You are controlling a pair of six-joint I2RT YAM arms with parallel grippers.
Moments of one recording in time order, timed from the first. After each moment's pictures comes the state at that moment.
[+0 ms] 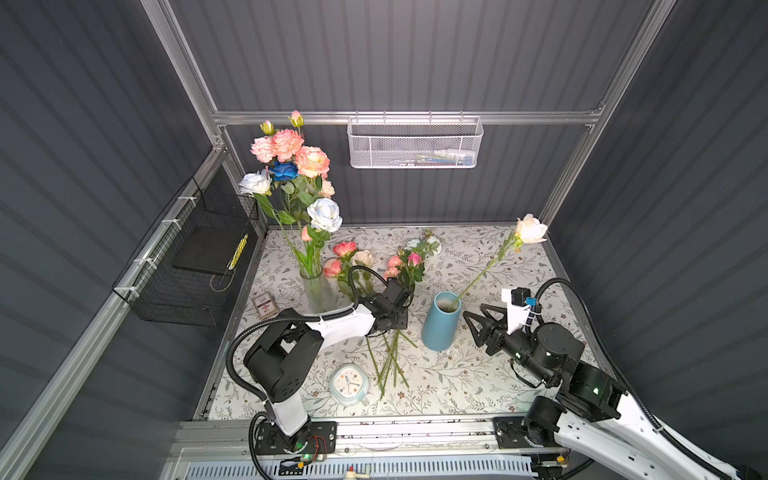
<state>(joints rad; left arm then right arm) -0.78 1.74 1.03 -0.30 -0.11 -0.56 0.84 0.49 0.61 -0.29 0.21 0.40</state>
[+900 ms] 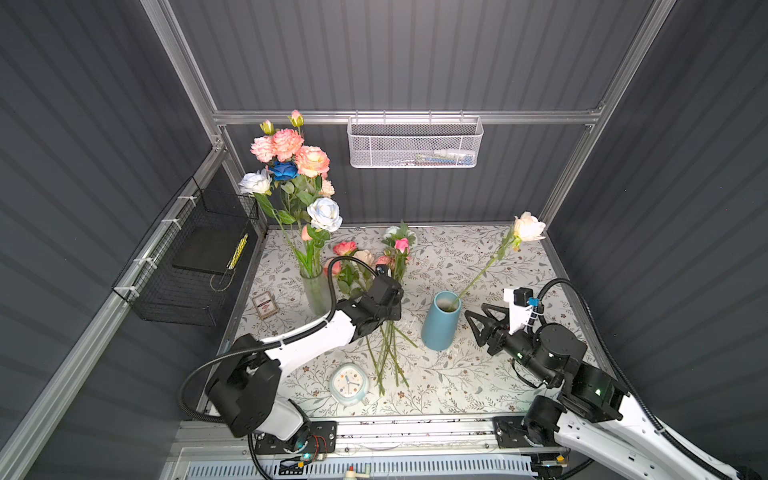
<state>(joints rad) -0.79 1.44 0.97 -0.27 -0.26 -0.55 0.84 0.47 0.61 -0.30 0.21 0.40</state>
